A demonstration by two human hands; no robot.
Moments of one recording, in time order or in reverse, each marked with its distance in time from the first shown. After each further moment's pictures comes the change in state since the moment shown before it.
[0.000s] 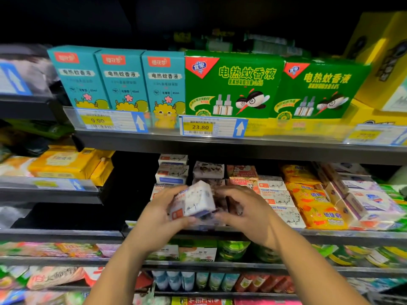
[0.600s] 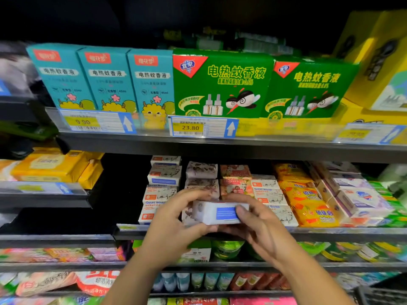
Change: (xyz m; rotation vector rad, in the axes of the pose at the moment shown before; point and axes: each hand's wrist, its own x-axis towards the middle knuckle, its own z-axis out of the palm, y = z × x) left_hand -0.003 0.053 0.024 -0.153 0.034 0.185; right_hand -0.036 0.009 0.009 1.251 0.112 0.307
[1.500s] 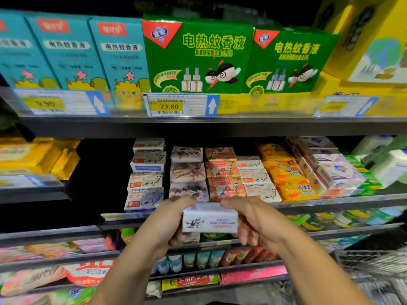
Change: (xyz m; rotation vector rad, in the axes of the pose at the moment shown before) left_hand -0.004 0.011 0.022 -0.462 -0.118 -0.941; right_hand -0.023 -0.011 0.001 -0.354 0.080 0.325
